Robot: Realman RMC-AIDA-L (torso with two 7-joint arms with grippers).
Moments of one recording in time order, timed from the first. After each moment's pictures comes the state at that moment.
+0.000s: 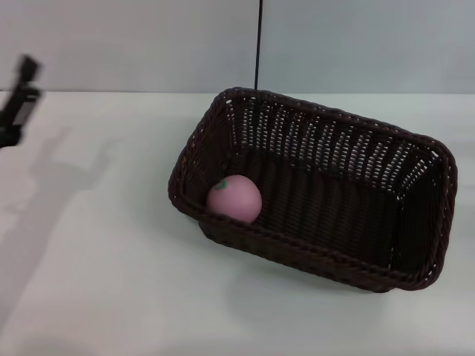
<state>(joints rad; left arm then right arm) -0.31 -2.07 -0.21 -0.04 1.79 1.77 -0.39 0.40 2.05 -0.14 -0.21 -1.27 -1.19 0.85</state>
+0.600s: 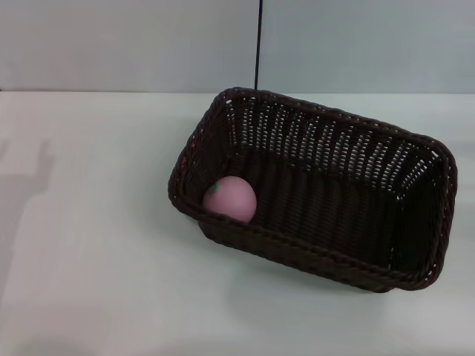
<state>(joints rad) -0.24 -2.07 -0.41 -0.11 1.79 1.74 -0.36 0.40 2.05 -0.14 -0.21 -1.27 -1.19 0.85</state>
